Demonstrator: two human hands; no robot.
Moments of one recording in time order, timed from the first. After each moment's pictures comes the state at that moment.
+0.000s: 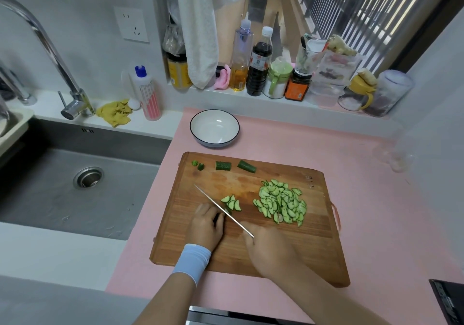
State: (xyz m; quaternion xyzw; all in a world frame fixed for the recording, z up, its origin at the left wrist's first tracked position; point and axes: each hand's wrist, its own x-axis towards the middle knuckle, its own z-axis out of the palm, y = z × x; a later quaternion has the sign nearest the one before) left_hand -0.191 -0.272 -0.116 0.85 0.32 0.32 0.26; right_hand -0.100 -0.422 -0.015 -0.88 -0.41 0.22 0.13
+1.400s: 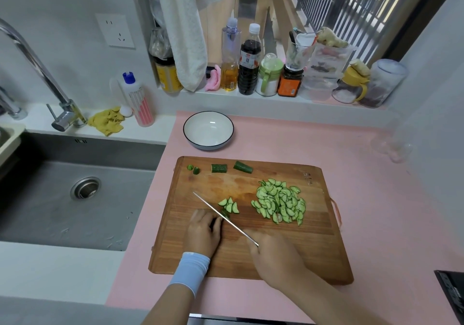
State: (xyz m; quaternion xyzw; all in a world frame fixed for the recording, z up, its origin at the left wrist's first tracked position) left_hand -0.193 -0.272 -0.116 0.86 0.33 0.32 0.23; right_hand -0.098 -0.440 -0.013 -0.86 -0.42 0.22 0.17
